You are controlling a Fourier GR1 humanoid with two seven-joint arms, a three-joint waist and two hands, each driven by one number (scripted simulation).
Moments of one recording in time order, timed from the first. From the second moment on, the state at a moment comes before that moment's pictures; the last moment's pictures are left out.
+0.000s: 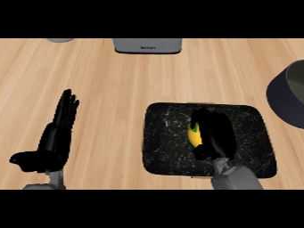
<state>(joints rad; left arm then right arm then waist) 0.00 0.07 -0.07 -1.59 0.03 0.15 -0.11 -0.17 -0.02 0.33 -1.52 1.28 0.04 0.42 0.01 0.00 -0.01</state>
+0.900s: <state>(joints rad) 0.00 0.06 -0.06 -1.59 0.02 0.16 -0.11 -0.20 -0.04 0.35 -1.94 1.52 0.10 0.72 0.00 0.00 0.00</state>
